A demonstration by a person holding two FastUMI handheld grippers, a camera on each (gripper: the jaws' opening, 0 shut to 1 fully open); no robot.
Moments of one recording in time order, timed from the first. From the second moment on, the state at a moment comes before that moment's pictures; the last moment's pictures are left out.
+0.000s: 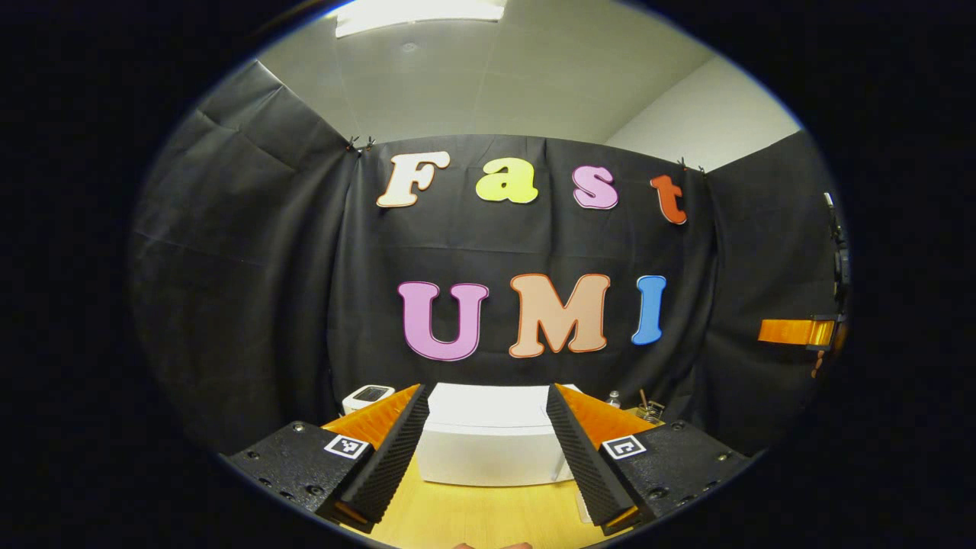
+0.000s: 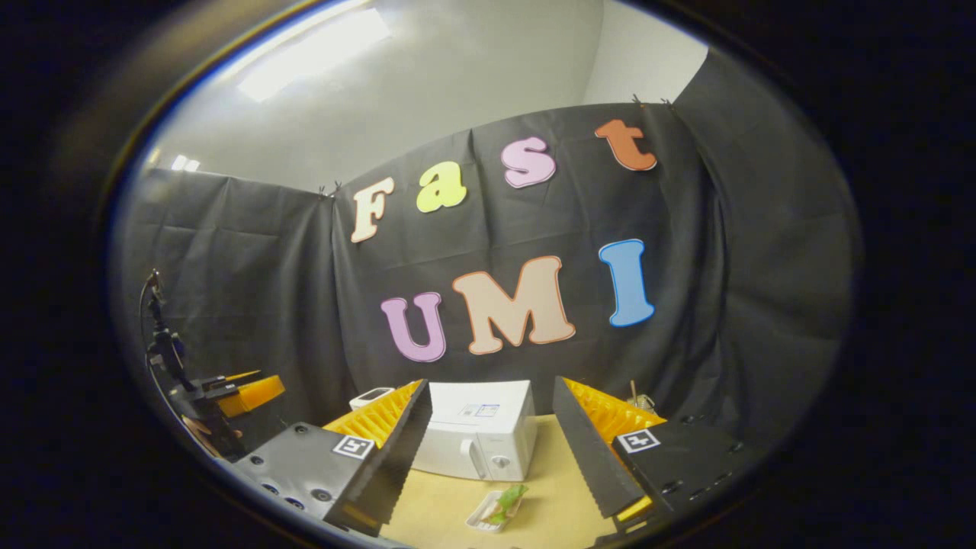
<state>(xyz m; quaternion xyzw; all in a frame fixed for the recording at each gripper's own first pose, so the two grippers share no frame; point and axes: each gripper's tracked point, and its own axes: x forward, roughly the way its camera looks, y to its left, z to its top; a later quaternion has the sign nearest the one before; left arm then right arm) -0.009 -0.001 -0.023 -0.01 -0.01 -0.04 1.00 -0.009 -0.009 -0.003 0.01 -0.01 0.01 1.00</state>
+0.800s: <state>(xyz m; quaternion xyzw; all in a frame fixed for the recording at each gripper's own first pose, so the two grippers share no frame) 0.022 -0.062 -0.172 -0.01 -0.03 -0.09 1.00 0.002 -0.013 -0.007 0.02 -0.02 -0.01 1.00</state>
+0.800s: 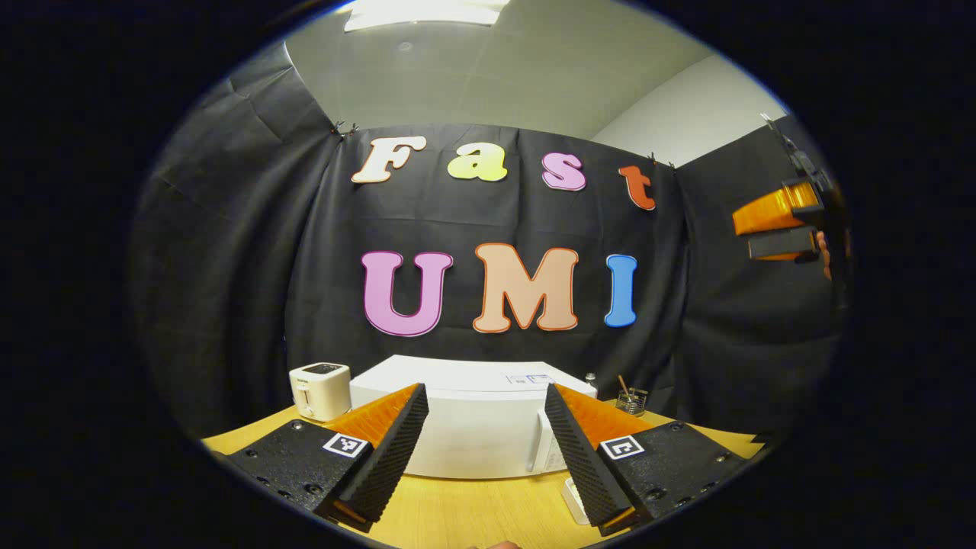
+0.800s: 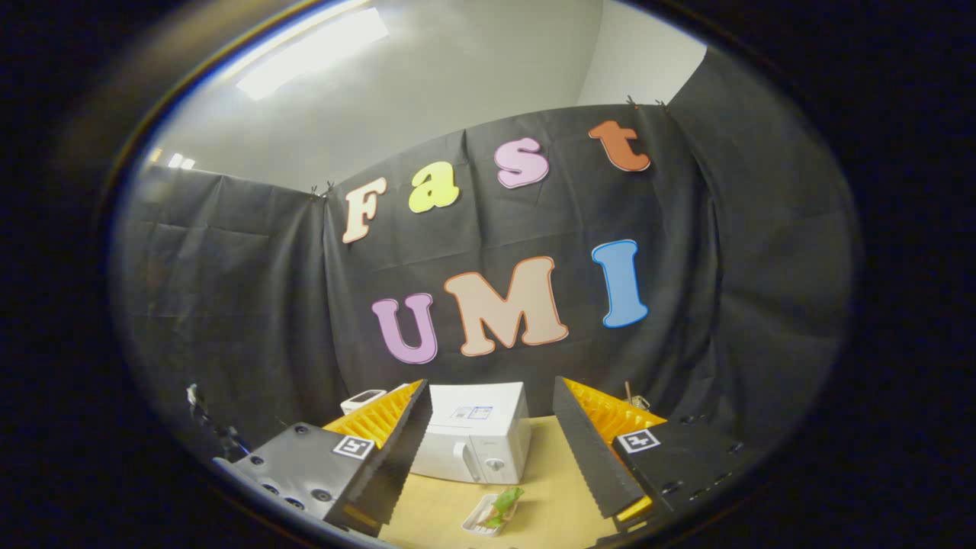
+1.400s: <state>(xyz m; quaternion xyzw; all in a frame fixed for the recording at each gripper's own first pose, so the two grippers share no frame) 0.096 -0.138 -0.320 -0.02 0.08 -0.12 0.99 -0.005 -0.025 -0.006 0.00 -0.03 -0.02 1.00</state>
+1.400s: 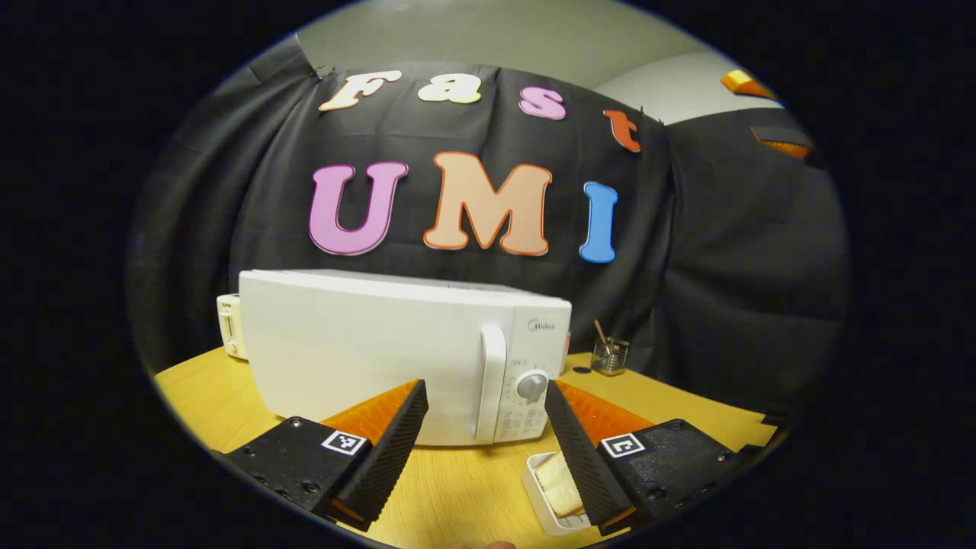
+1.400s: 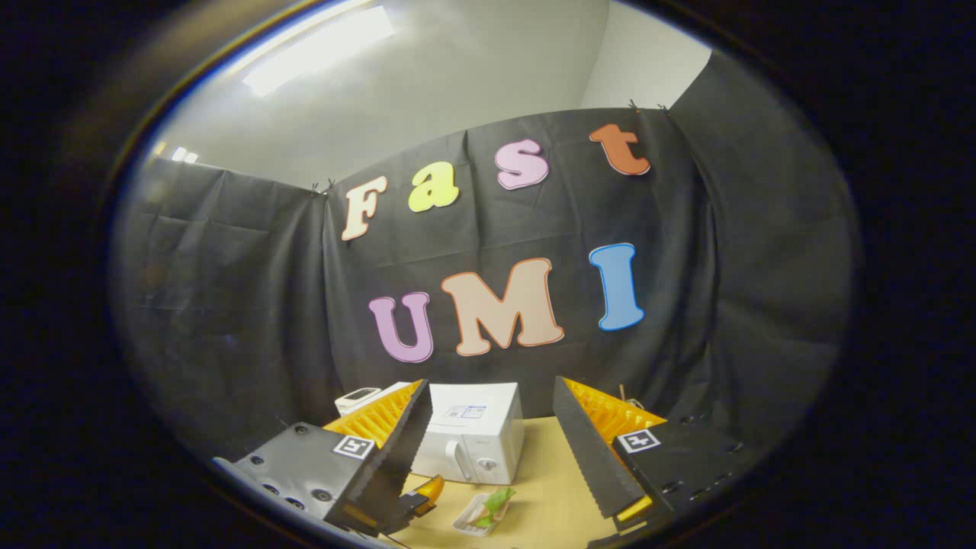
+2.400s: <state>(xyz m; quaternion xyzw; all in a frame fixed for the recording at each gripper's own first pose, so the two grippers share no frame) 0.177 -0.156 -0.396 0.02 0.16 -0.08 0.98 -0.008 -0.035 -0.039 0.03 0.00 0.01 1.00</state>
